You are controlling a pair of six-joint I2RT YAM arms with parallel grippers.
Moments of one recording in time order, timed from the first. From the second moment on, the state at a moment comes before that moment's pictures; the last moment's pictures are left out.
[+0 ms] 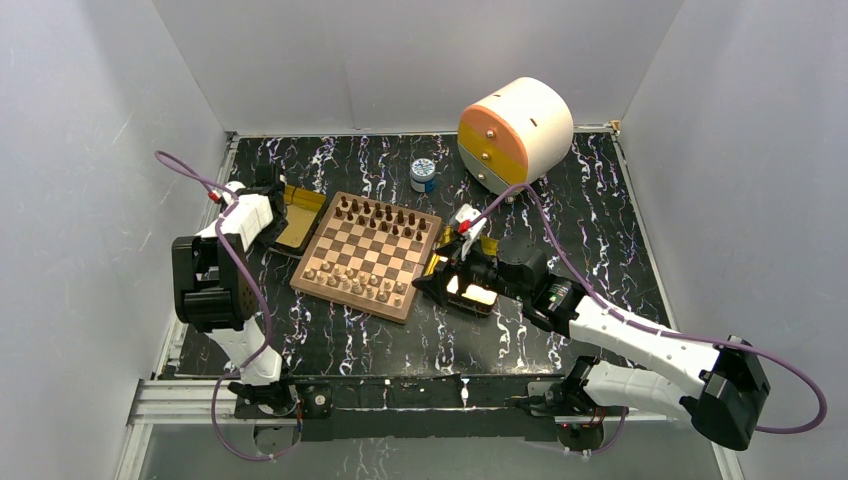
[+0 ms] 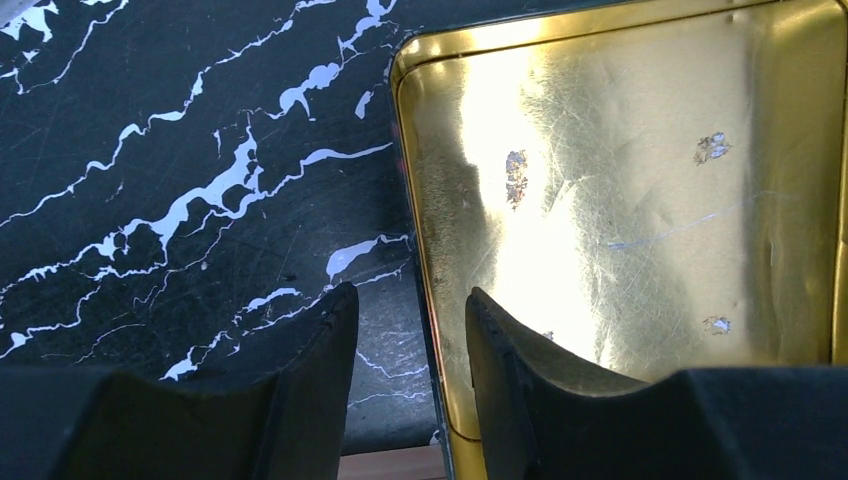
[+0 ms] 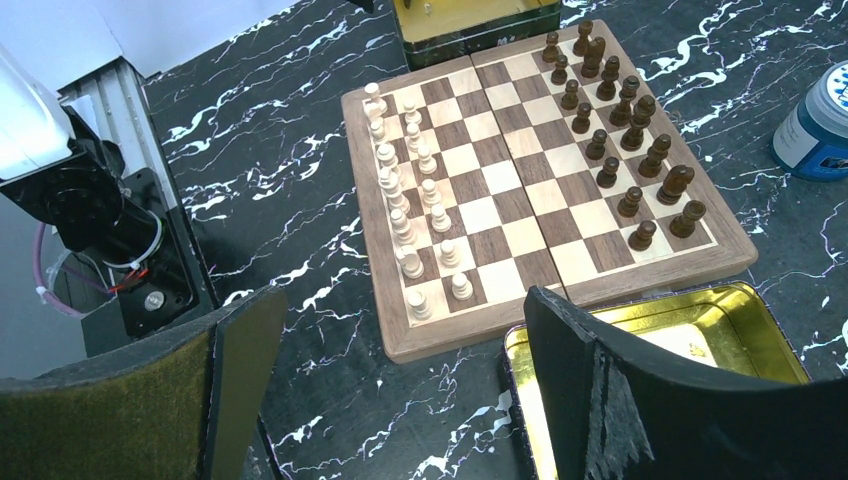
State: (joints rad) left arm 0.05 1.75 1.19 -0.66 -0.59 -0.90; right arm 0.95 1.01 0.69 0.12 -0.17 0.15
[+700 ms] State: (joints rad) left arm 0.11 1.81 1.21 -0.62 -0.65 -0.80; right arm 0.95 1.02 0.69 0.13 -0.15 0.15
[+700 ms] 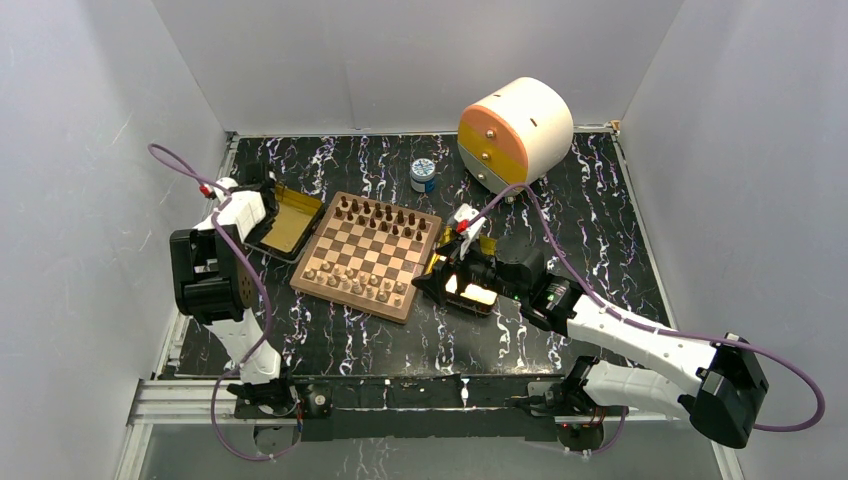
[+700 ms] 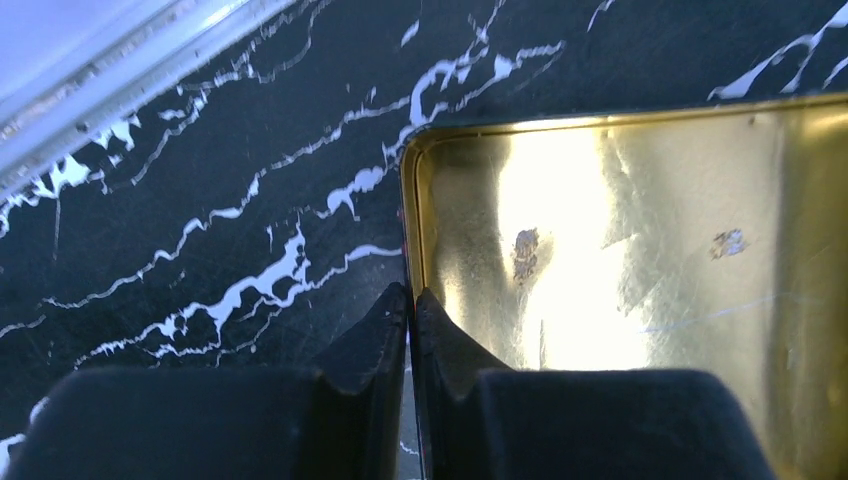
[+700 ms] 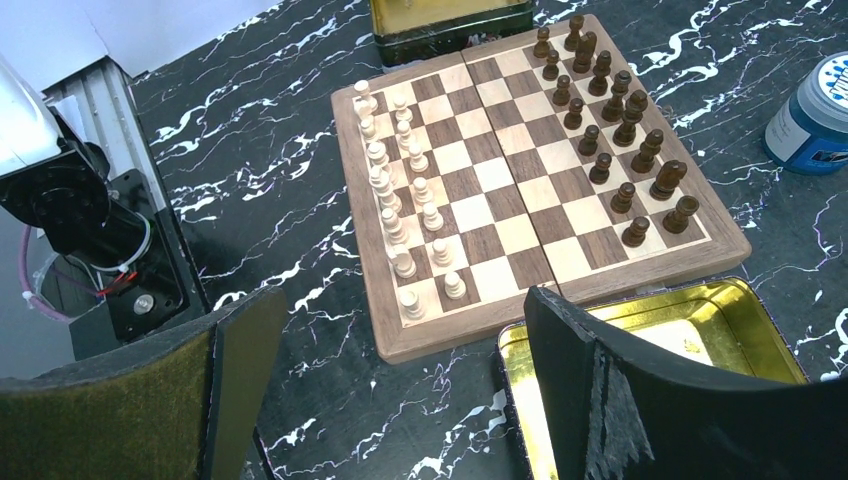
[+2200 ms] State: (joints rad) left arm 0.19 1.96 1.42 -0.31 -0.37 0.21; right arm 0.95 0.99 0.69 0.13 -0.13 0.12
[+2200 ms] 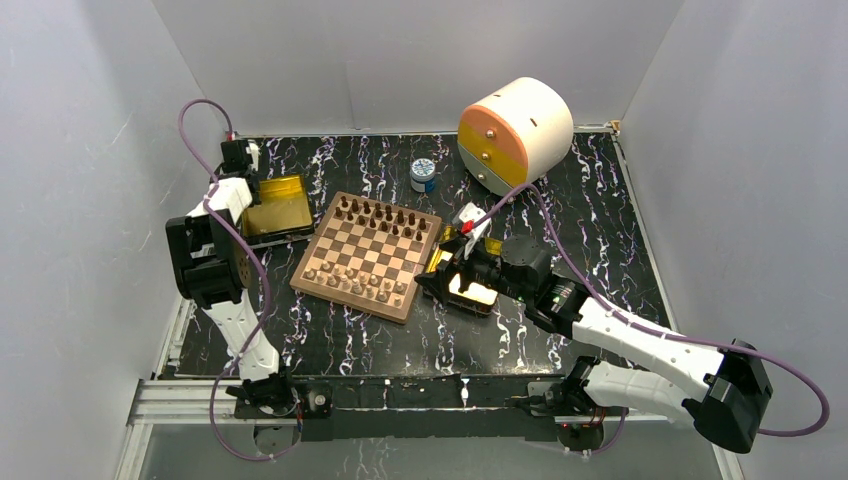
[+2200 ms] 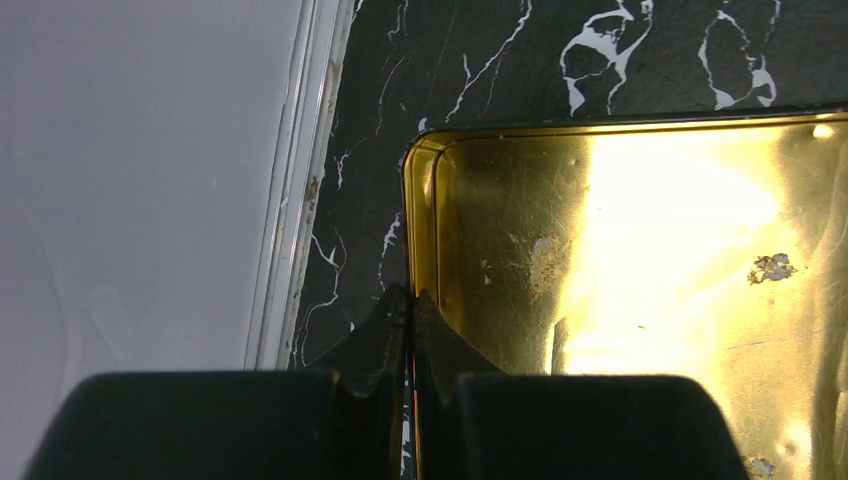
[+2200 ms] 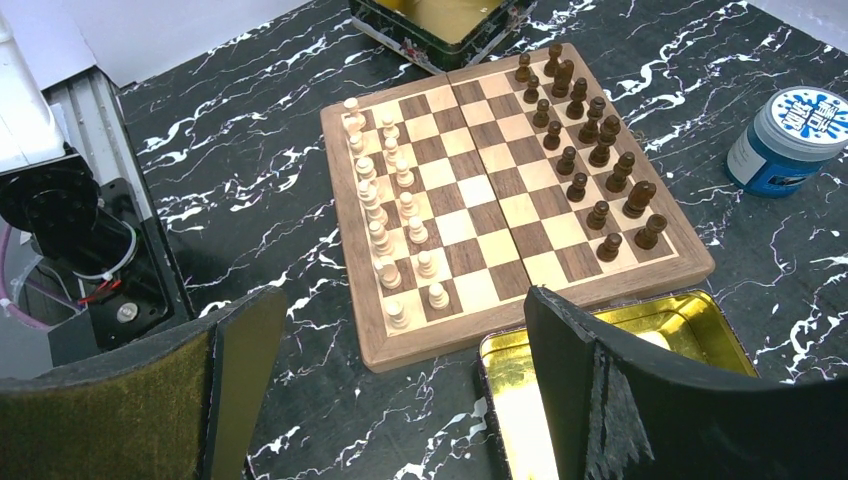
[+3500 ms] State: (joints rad) left arm 0.19 2.01 1.53 -0.25 -0.18 0.28; right arm 0.95 1.00 0.69 0.12 -0.12 0.07
